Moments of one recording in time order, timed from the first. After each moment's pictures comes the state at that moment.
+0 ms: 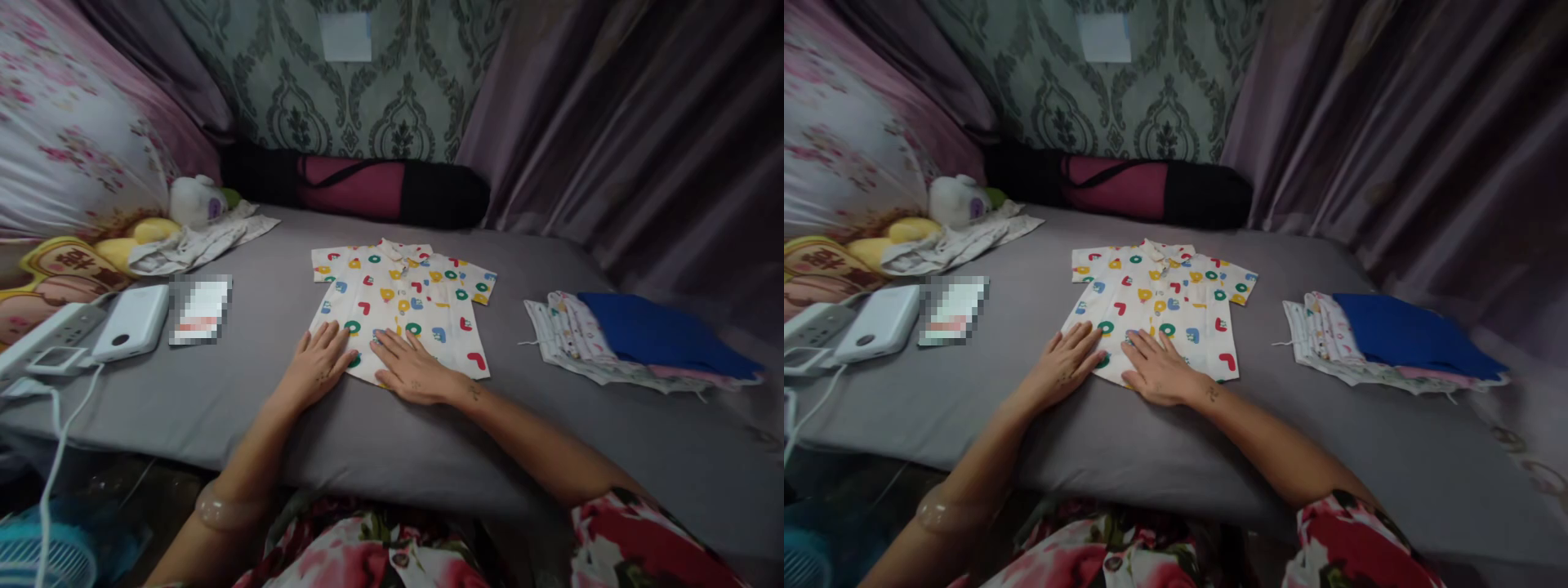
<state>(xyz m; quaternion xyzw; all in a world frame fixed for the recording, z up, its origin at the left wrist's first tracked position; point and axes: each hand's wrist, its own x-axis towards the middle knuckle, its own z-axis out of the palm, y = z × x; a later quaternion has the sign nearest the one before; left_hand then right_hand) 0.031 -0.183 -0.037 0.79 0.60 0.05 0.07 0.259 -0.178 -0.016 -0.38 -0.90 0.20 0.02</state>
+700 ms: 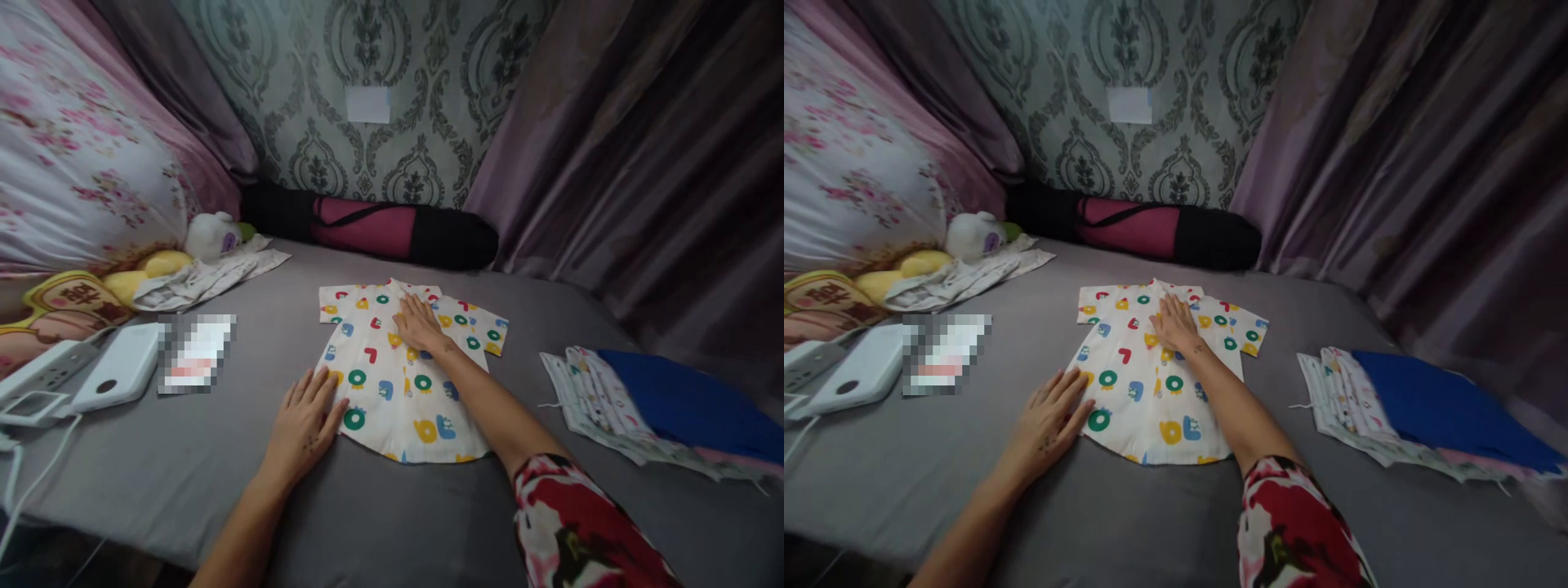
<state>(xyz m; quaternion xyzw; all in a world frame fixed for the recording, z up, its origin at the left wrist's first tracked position) 0.018 -0.183 -0.053 0.75 0.63 0.18 0.03 0.253 0.001 -0.028 -0.58 -0.81 0.06 0.06</state>
